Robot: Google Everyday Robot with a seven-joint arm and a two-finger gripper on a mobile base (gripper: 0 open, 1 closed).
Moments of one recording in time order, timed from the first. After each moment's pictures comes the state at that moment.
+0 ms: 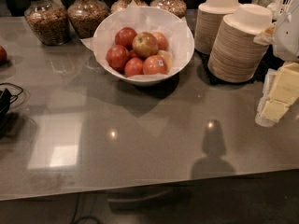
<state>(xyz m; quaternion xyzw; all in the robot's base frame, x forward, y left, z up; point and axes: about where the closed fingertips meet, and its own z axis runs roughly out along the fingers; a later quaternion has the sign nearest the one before) 0.438 -0.217 0.976 -0.60 0.78 -0.03 0.16</state>
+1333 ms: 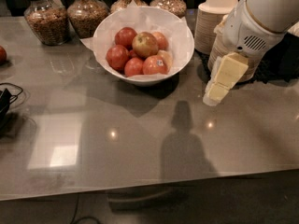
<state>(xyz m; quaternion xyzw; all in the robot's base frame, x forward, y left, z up) 0.503 -0.147 0.963 -0.60 0.76 0.00 0.24</state>
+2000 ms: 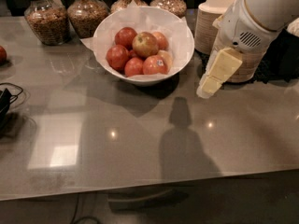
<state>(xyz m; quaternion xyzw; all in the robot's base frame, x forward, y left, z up) 0.520 -0.141 0.969 -0.58 0.77 0.00 0.27</state>
